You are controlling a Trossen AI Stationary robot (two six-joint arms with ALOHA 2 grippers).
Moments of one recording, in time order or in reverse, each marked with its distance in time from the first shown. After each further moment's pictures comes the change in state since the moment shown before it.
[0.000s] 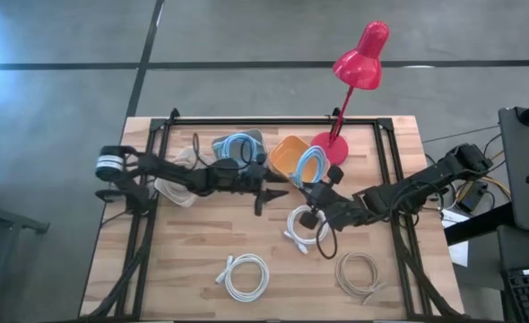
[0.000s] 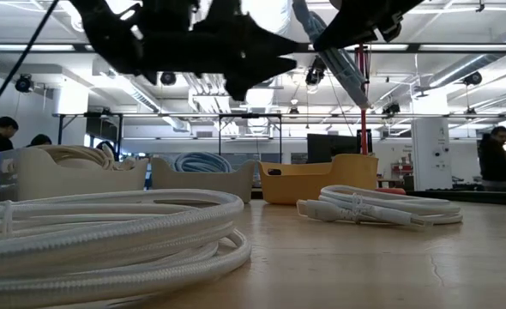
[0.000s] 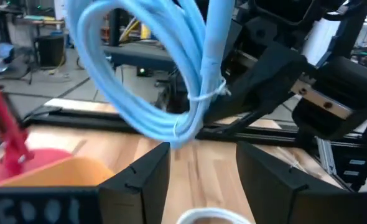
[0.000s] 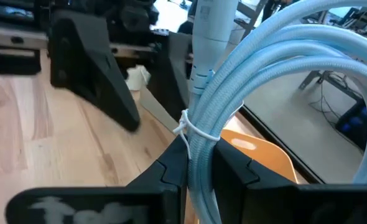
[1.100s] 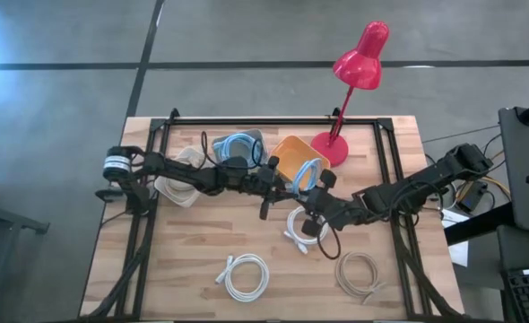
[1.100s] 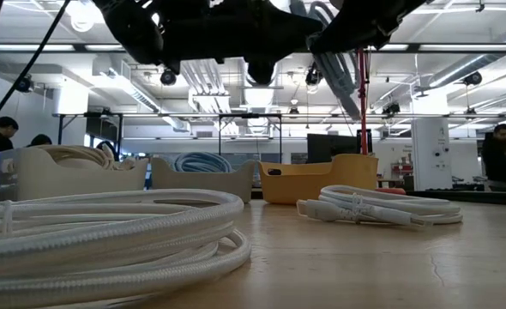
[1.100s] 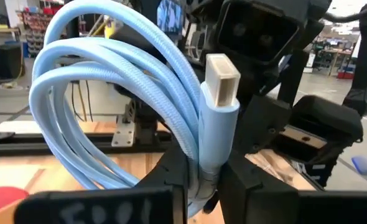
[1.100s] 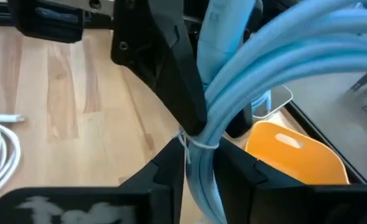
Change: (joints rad) left arm -0.002 0.053 0.136 -0.065 0.120 0.039; right arm -0.001 0.000 -0.007 0.006 -0.199 -0.032
